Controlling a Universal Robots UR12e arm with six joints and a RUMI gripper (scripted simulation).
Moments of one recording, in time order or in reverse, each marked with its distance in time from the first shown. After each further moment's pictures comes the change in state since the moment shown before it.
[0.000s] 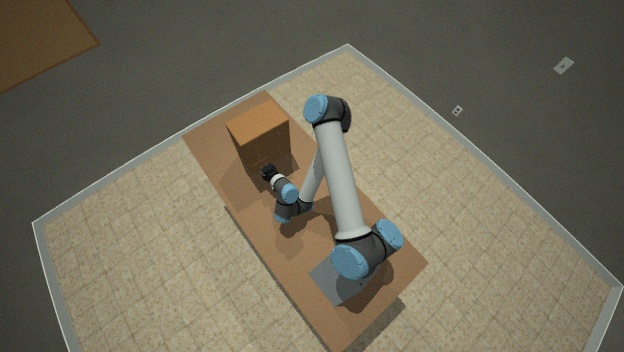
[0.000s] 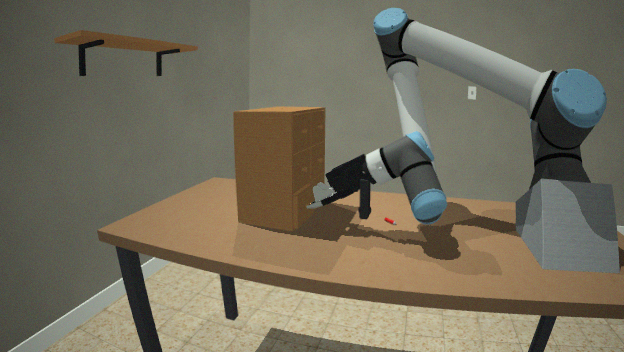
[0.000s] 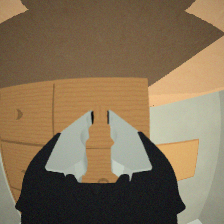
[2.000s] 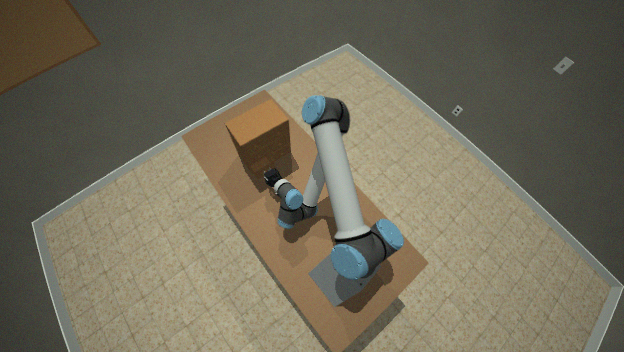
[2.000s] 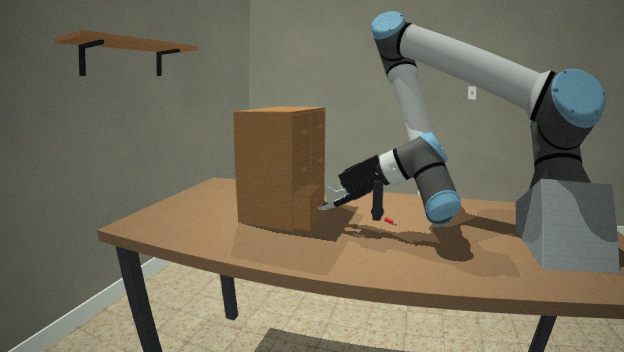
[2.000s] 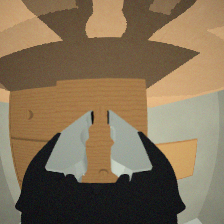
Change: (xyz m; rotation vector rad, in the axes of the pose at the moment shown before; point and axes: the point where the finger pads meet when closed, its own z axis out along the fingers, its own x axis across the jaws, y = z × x) arm 0.000 -0.018 -0.031 0.000 0.000 0.000
